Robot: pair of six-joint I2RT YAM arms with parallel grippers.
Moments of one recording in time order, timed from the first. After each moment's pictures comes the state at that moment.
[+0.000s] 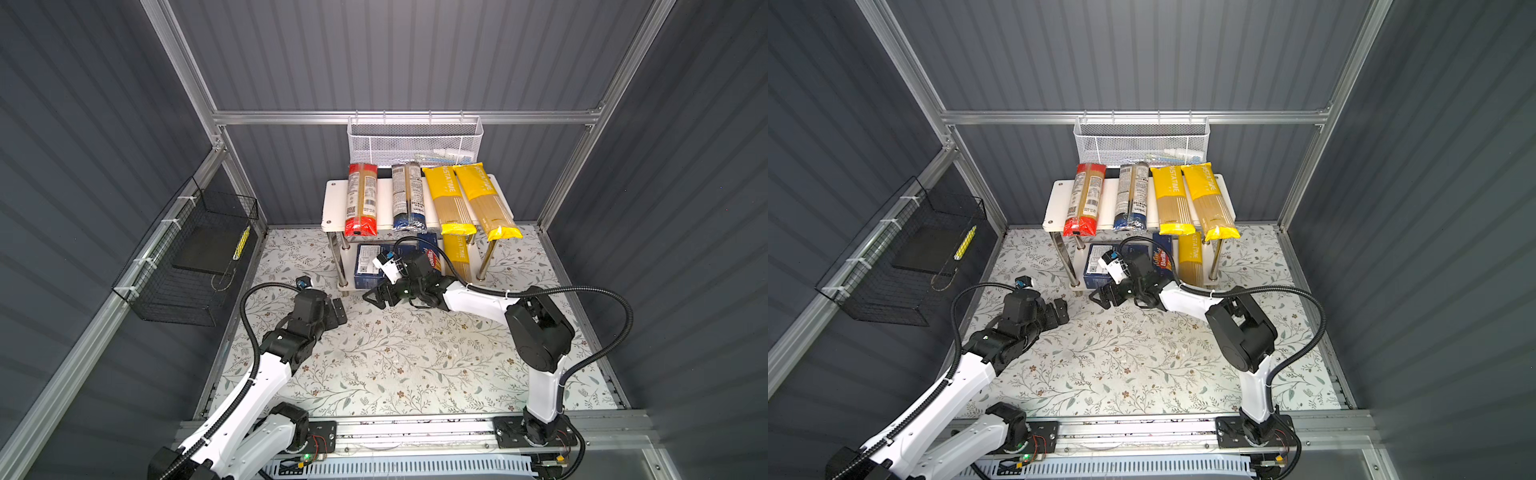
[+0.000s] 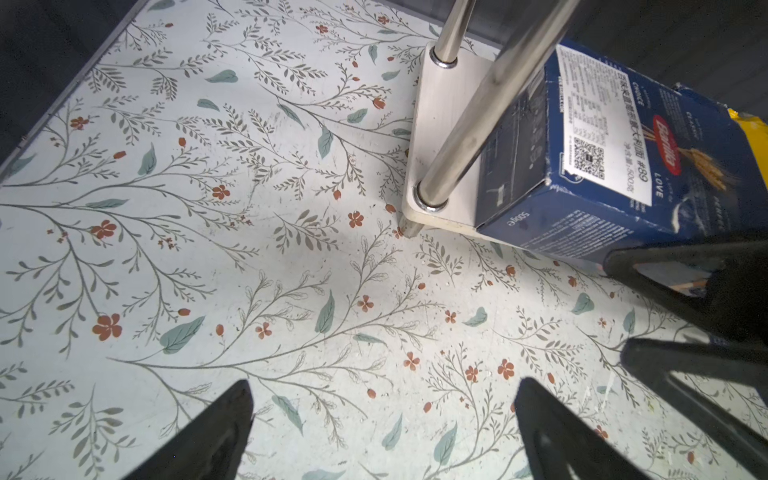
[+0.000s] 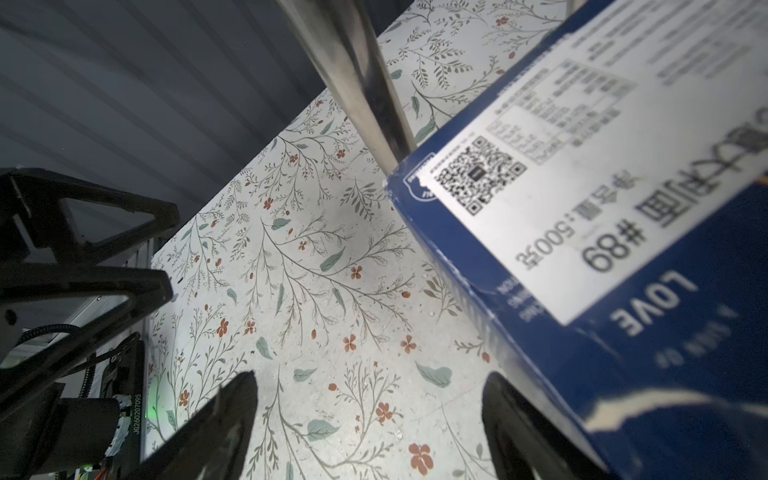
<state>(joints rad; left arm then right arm) -0.40 0.92 0.67 -0.47 -0.26 -0.50 0.73 1.94 1.32 0.05 -0.48 0.20</state>
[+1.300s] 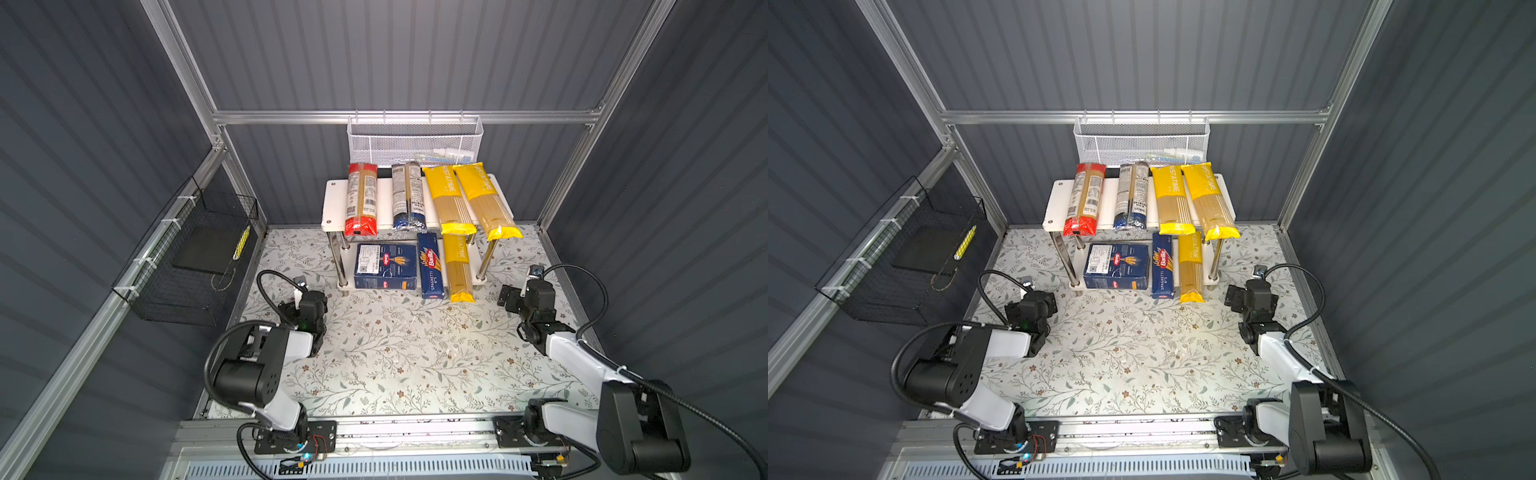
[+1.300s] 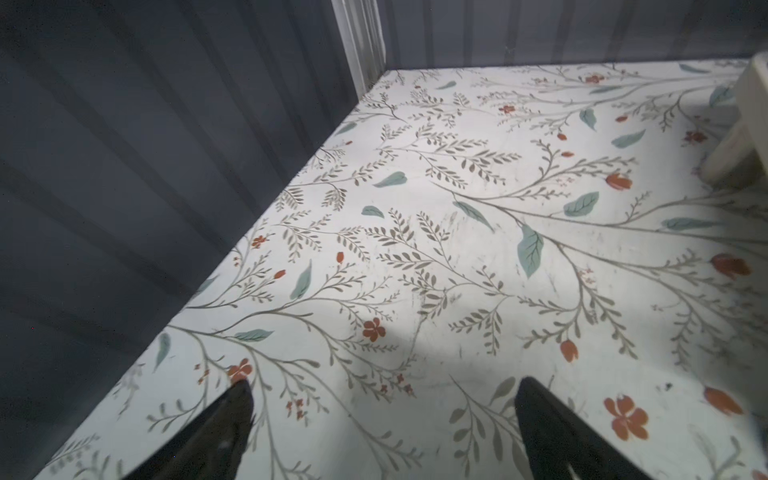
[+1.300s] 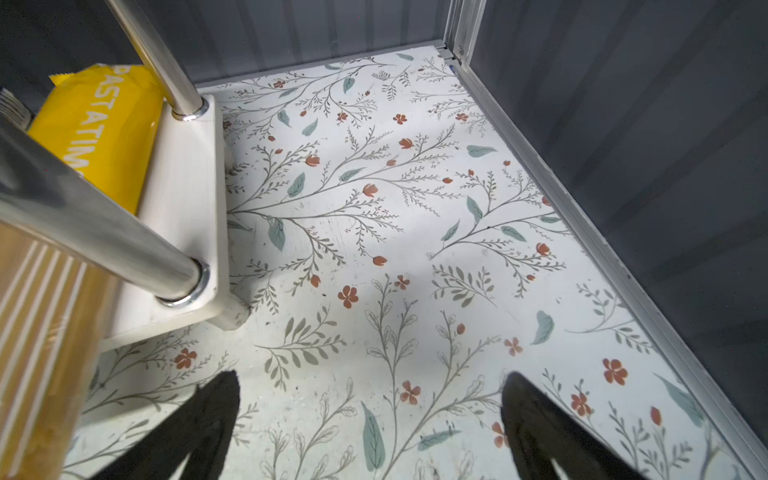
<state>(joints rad) -0.18 1.64 0.43 0.71 -0.60 -0.07 0.03 1.22 0.47 0.23 0.24 0.14</state>
